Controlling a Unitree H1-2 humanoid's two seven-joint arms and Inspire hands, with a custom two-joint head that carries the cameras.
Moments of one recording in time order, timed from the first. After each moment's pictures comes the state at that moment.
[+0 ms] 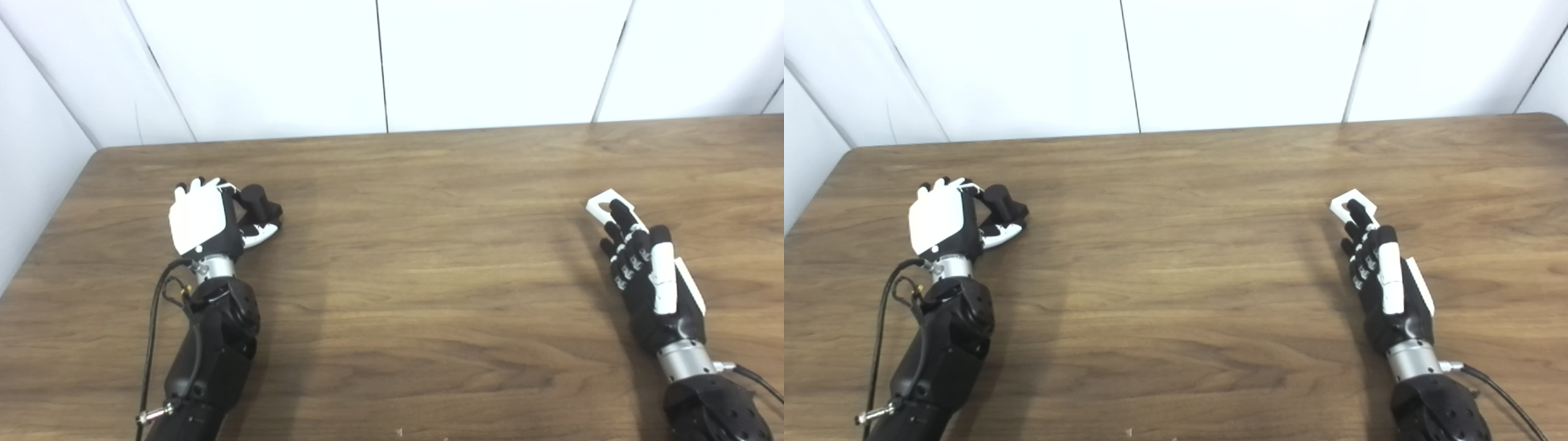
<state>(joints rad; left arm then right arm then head) -0.35 0.26 -0.14 0.28 0.89 0.45 0.30 0.05 -0.16 -0.14 -0.17 0.28 0.10 0.12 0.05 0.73</state>
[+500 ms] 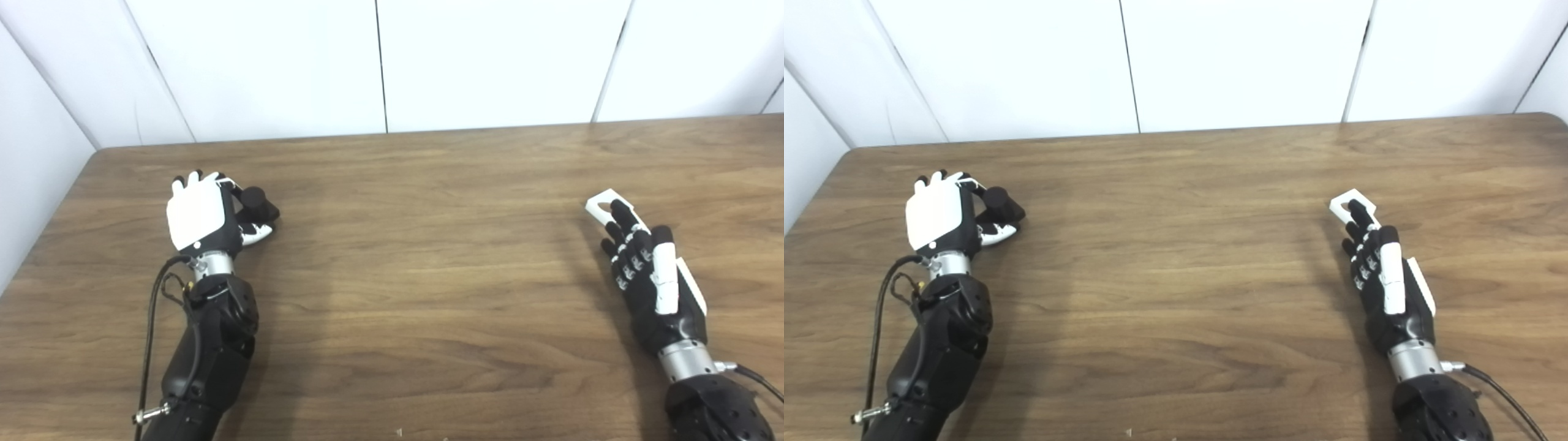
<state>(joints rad) -0.34 0.27 -0.15 0.24 0.89 0.46 0.29 0.05 -0.16 -0.14 -0.17 0.28 0.10 0.12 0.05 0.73</state>
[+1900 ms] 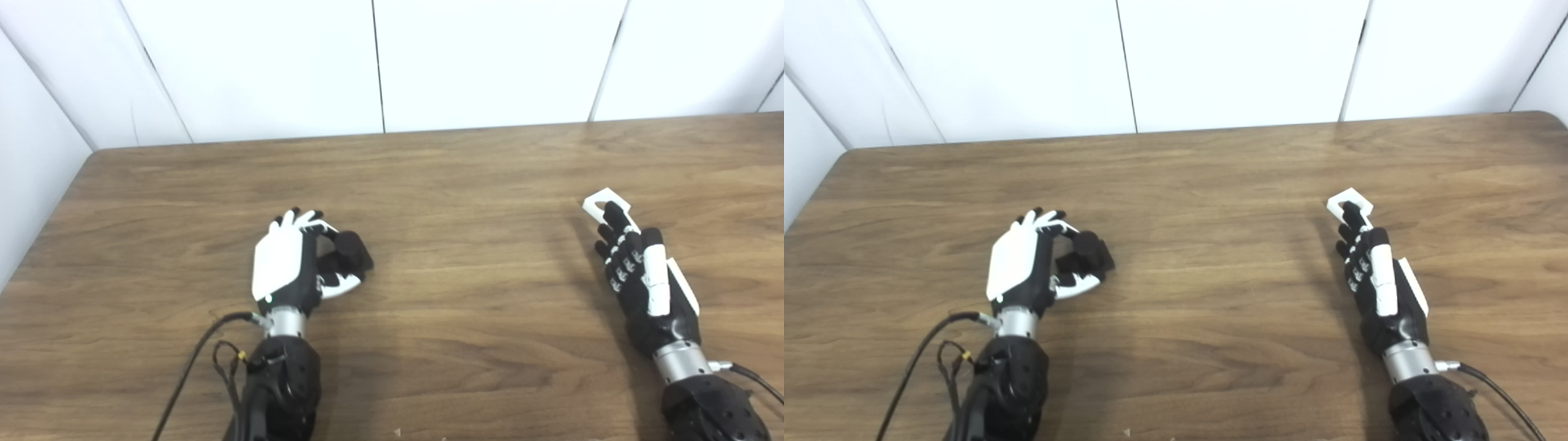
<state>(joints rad) -0.07 0.10 -0.33 -0.19 0.88 0.45 0.11 0.06 -0.17 -0.12 -0.18 0.25 0.10 0.12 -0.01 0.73</state>
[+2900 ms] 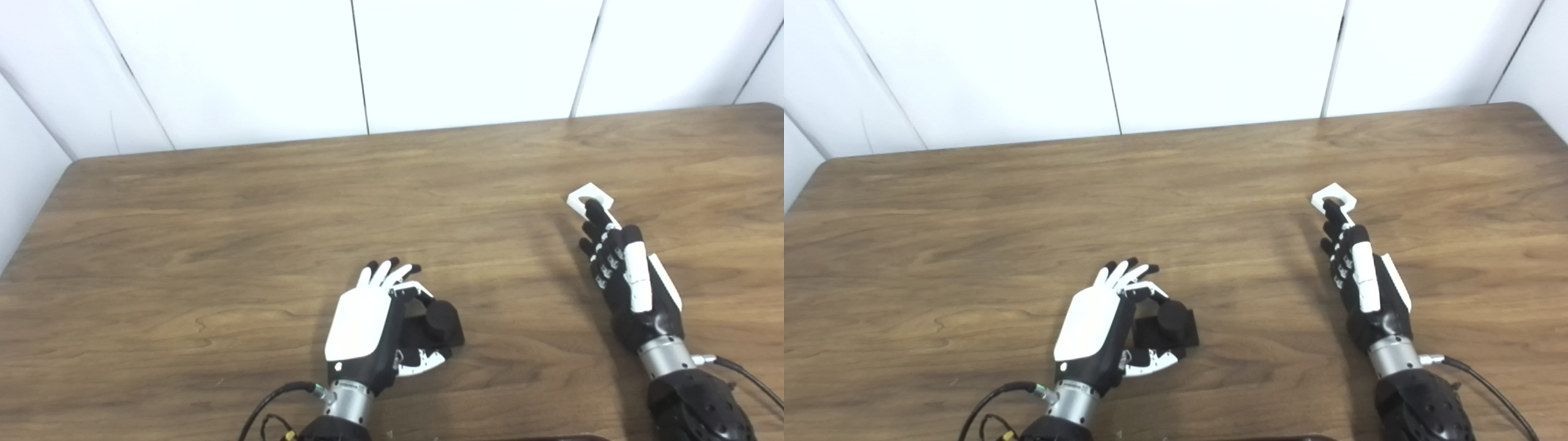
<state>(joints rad) 0.12 0.03 -0.57 -0.34 0.97 0.33 0.03 0.06 -0.15 -0.10 -0.19 0.22 0.10 0.11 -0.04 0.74</state>
